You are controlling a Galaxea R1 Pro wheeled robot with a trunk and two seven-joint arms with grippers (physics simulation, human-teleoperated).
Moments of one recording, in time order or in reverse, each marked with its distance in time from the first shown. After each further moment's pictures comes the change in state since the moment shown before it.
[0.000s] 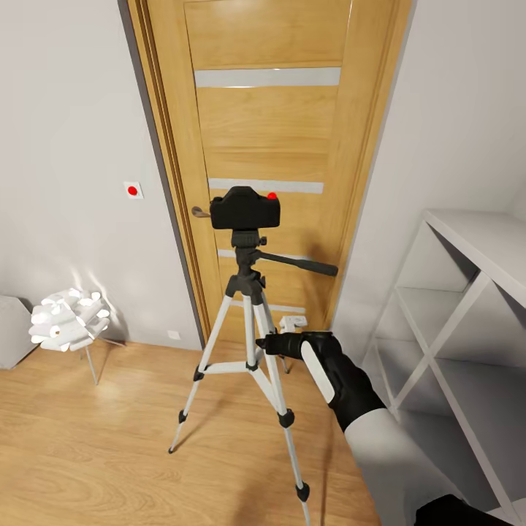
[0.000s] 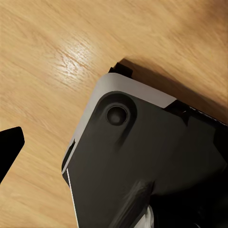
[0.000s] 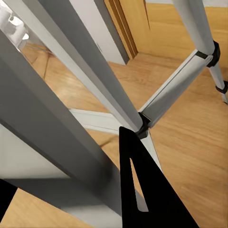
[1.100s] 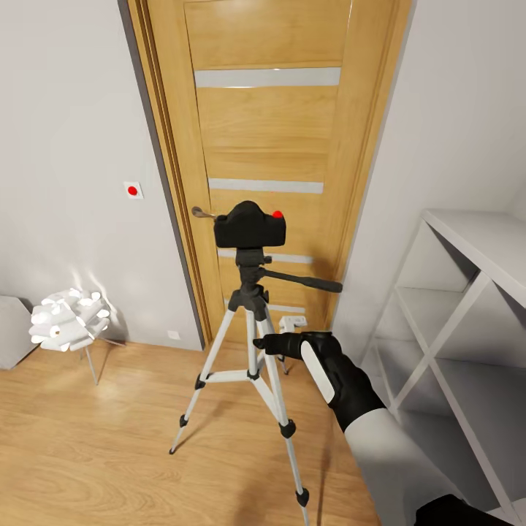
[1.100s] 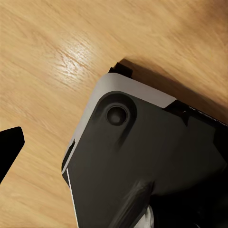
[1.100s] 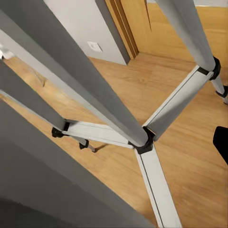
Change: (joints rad) left arm 0.000 0.000 0.001 0.000 0.000 0.000 0.000; right arm 0.000 0.000 0.002 0.000 -0.006 0.000 0.000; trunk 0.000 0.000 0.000
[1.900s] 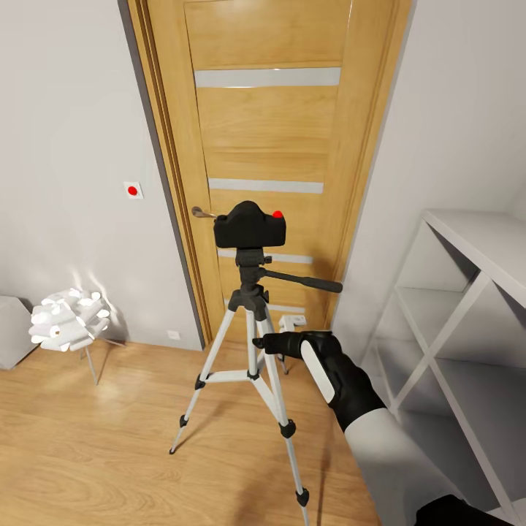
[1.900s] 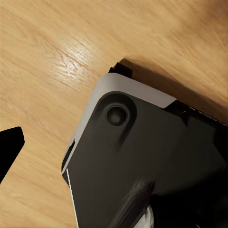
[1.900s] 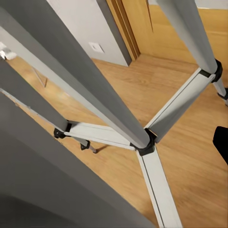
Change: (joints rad) left arm 0.000 0.000 0.000 0.000 0.000 0.000 0.000; right arm 0.000 0.000 0.000 -0.008 0.003 0.002 0.008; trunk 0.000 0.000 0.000
